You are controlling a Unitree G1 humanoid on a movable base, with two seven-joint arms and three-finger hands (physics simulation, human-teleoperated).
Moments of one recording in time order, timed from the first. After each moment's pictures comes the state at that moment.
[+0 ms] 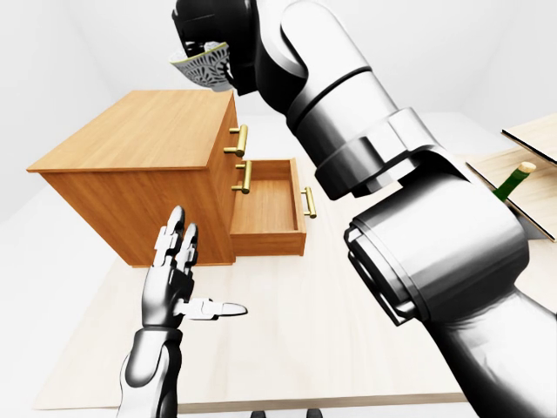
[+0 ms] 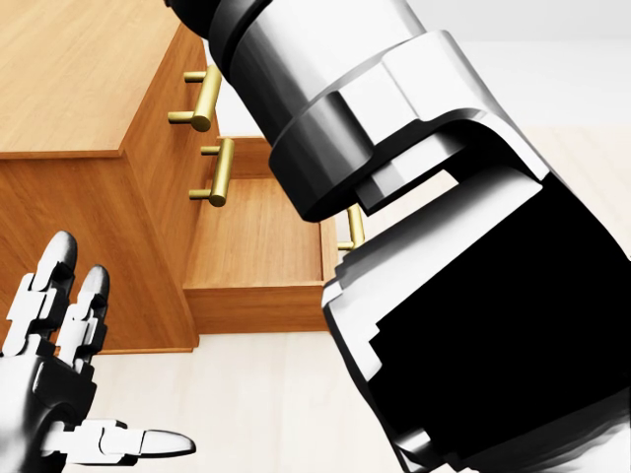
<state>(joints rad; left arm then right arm) 0.22 0.01 0.13 -0.46 -0.15 0.06 -0.21 -1.94 0.07 0.07 1.18 -1.21 0.09 0.70</state>
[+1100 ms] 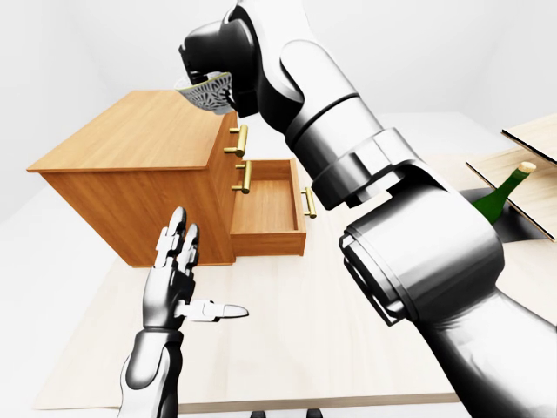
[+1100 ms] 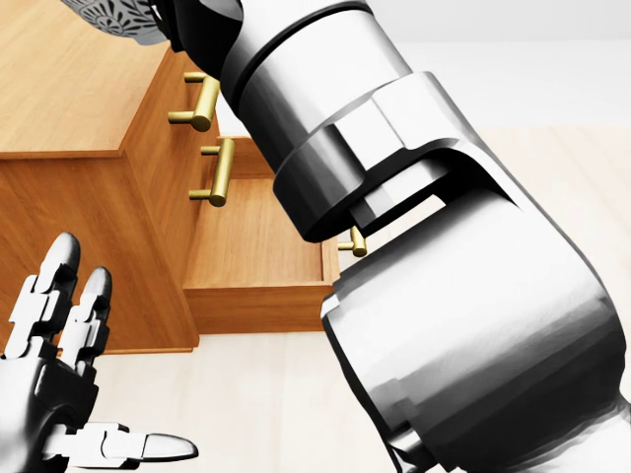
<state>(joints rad) 0.23 0.01 0.12 -0.47 -0.15 0.06 -0.21 -1.88 0.09 0.07 1.19 -1.19 0.06 0.70</state>
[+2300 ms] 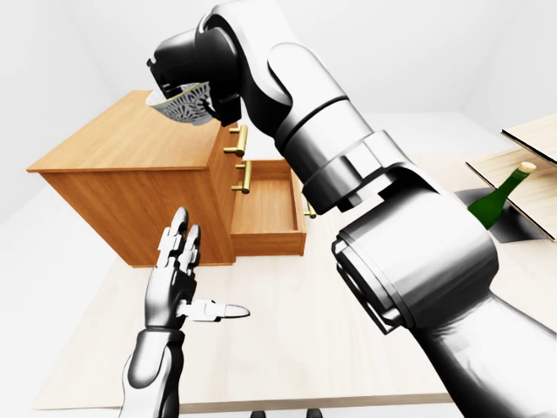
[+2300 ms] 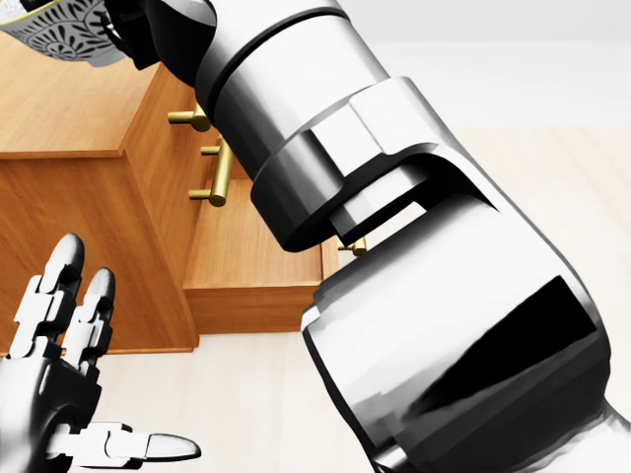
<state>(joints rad) 0.22 0.01 0.12 -0.46 -0.14 0.05 -0.21 -1.90 0.12 0.03 1.21 -1.20 -0.09 0.70</state>
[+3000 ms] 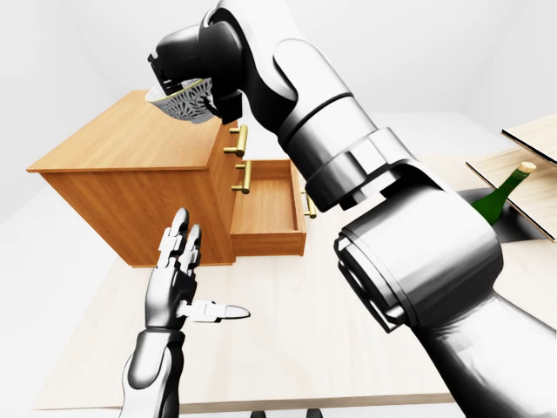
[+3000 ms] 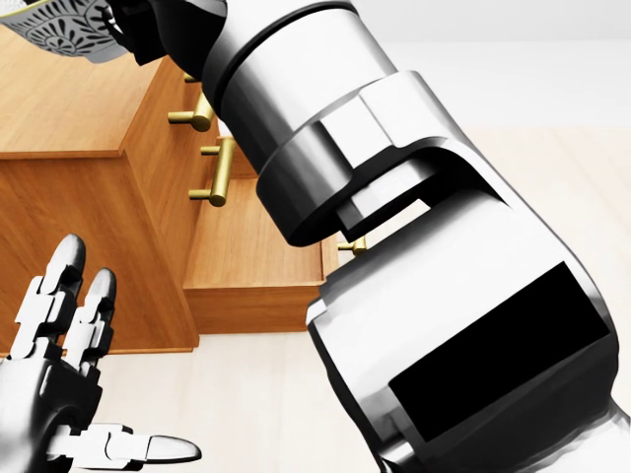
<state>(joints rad) 0.23 0.01 0.12 -0.47 -0.14 0.05 -0.21 -1.90 0.11 0.01 1.22 -1.19 -0.09 0.70</state>
